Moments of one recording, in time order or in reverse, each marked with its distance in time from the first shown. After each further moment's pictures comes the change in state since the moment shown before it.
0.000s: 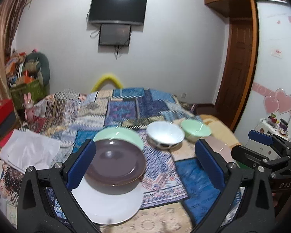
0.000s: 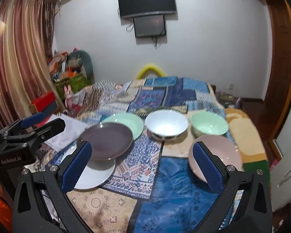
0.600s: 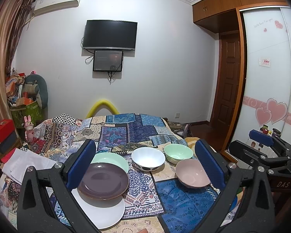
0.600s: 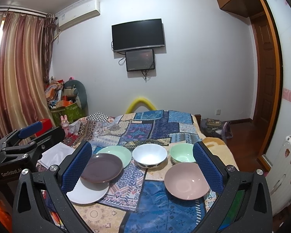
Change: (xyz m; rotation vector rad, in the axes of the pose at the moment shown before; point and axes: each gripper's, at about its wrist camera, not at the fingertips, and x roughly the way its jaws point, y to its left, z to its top) left arm -0.075 -0.070 0.037 0.046 -0.184 -0.021; right arm -0.100 -0.020 0.027 0.011 -0.244 -0.068
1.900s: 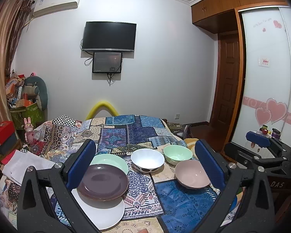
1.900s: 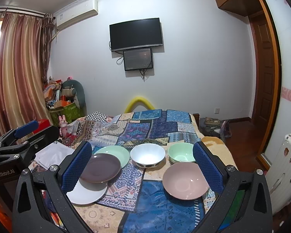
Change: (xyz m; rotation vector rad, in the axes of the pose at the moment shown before) left arm -0.003 -0.002 0.001 0.006 -0.011 -0.005; right arm -0.001 -0.002 0.002 0.007 0.001 -0.014
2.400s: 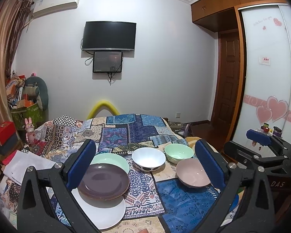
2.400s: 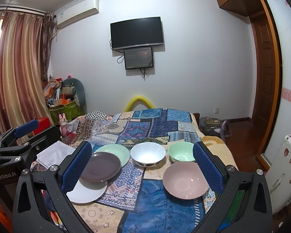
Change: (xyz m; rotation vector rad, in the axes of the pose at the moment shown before) left arm 0.003 -0.003 -0.004 0.011 0.004 0.009; right arm 0.002 0.002 0.000 -0.005 0.008 0.001
